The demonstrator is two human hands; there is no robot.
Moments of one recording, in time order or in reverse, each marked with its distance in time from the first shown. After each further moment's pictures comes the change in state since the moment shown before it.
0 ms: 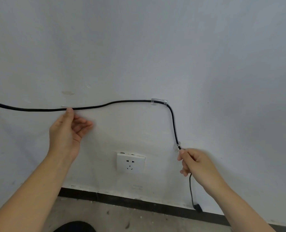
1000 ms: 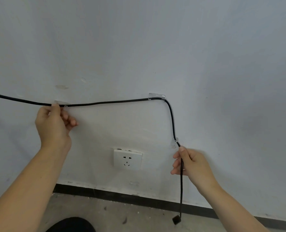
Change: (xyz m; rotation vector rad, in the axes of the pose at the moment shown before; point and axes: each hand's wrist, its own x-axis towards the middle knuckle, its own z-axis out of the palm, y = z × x) left_hand 0.005 0.007 0.001 0.156 0.216 0.188; right_hand -0.006 0.011 0.010 0.235 0.037 0.097
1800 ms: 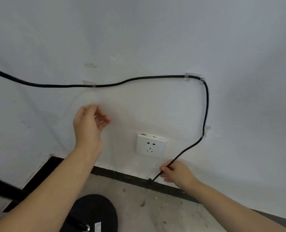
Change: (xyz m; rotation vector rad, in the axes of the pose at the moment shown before) left_hand -0.039 -0.022 -0.019 0.000 -0.025 -0.164; right_hand 0.028 0.088 0.086 -0.333 -0.374 0.233
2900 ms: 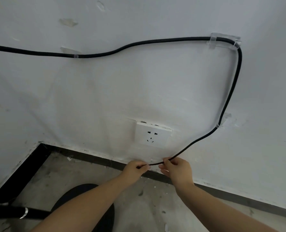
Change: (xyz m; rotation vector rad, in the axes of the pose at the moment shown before) left_hand -0.050 -0.231 -0.056 0.937 -0.703 -0.460; right_hand 0.016 0.031 0.034 0.437 0.398 0.147
